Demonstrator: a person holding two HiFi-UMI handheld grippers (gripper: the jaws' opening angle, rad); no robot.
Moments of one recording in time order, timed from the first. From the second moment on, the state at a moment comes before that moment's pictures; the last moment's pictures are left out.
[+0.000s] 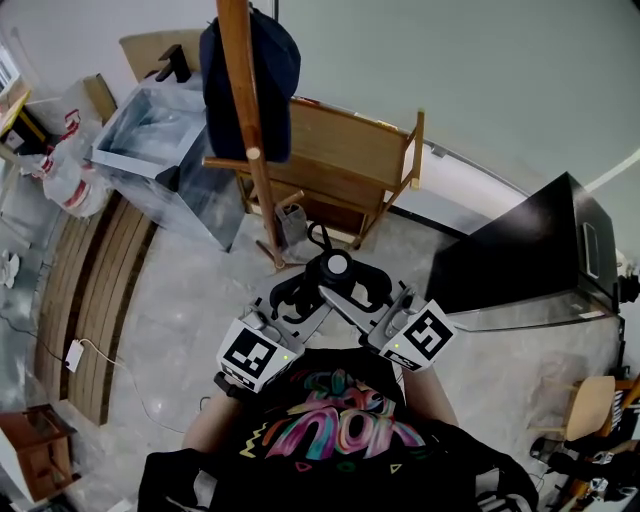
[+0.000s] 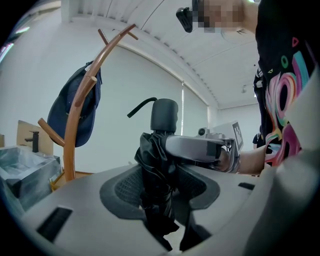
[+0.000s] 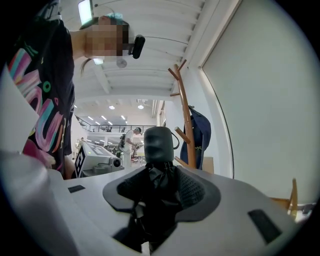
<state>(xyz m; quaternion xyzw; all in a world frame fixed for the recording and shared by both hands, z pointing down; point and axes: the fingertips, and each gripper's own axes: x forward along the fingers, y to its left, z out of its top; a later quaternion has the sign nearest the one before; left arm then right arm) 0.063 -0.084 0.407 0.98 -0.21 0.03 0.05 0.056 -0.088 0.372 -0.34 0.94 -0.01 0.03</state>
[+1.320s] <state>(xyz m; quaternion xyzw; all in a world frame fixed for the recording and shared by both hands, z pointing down) 0.067 -0.088 0.428 0.97 -0.21 0.06 0.07 0.062 -0.096 0.391 -0.34 0.94 -0.05 0.03</state>
